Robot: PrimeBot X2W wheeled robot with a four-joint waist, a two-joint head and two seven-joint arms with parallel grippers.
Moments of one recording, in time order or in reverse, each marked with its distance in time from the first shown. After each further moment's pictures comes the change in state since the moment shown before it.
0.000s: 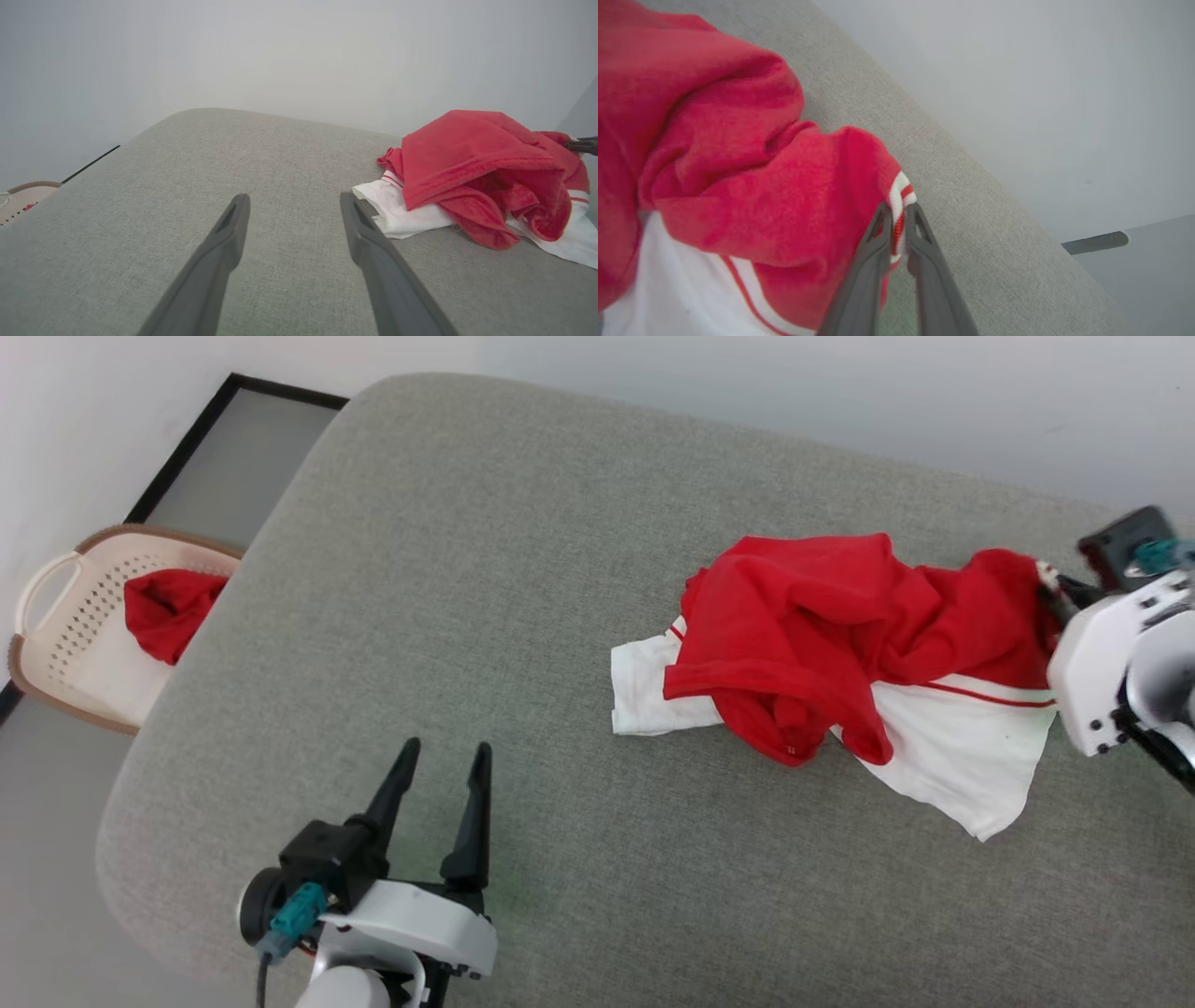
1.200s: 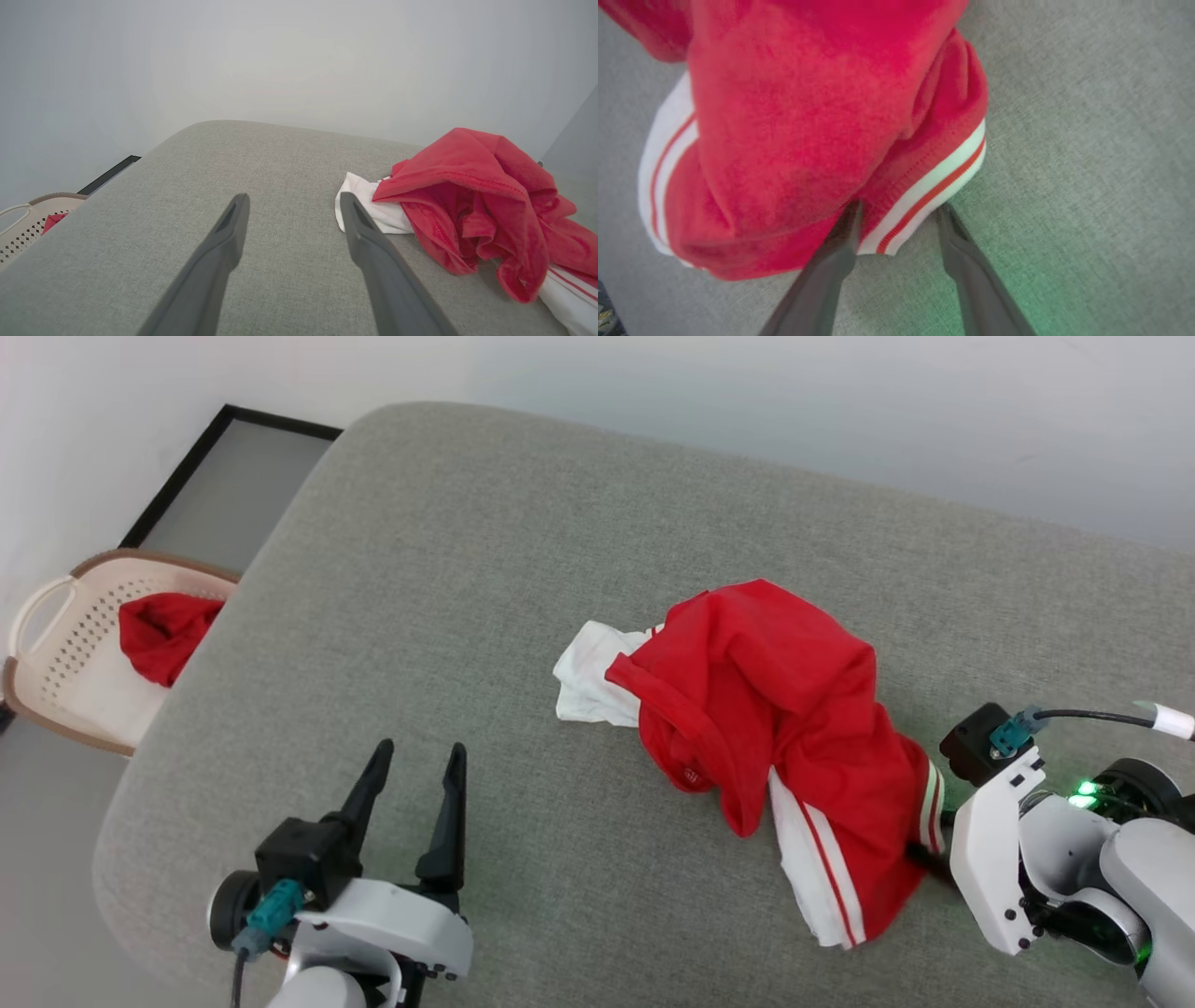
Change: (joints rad) left arm -0.023 0.150 -0.128 -0.051 -0.136 0.136 0.000; right arm 0.231 -0.075 0.236 -0.321 0.369 -0.002 0.332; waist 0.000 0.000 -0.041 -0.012
